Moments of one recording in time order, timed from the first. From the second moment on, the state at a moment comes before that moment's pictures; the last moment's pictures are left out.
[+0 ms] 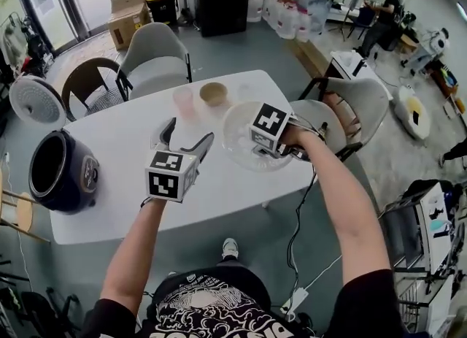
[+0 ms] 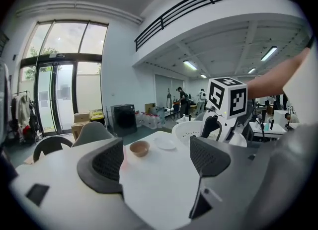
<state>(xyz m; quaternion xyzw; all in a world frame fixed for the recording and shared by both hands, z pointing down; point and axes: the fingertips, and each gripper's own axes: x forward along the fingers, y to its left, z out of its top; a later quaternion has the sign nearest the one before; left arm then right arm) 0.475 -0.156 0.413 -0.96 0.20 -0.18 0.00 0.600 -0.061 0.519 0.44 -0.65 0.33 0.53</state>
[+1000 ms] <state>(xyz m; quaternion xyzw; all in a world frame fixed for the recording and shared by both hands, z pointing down) 0.587 -0.177 0.516 -0.94 0.23 -0.26 -0.05 0.728 -0.079 0.686 0.40 -0.62 0.34 0.58</state>
